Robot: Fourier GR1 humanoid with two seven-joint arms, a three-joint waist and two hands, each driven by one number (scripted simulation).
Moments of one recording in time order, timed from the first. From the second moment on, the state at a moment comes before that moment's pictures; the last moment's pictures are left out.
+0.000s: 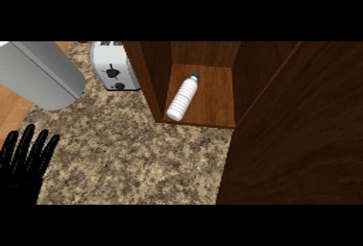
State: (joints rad) left arm 0.30 0.54 -0.17 -1.86 0.85 -0.11 -0.42; right arm 0.76 -0.47 0.66 -2.49 0.02 0.36 -0.12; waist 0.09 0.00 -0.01
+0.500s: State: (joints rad) left arm 0.32 0.59 -0.12 -1.87 0.90 -0.20 -0.41; right arm 0.65 -0.47 0.65 -2.49 0.00 0.38 -0.05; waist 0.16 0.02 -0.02
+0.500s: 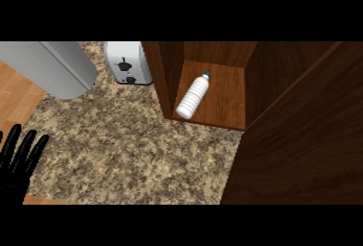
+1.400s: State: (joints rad) left arm 0.30 0.66 -0.08 -1.85 0.94 -0.28 -0.38; right arm 0.39 -0.52 0.63 -2.48 -0.03 0.49 0.05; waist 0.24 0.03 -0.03
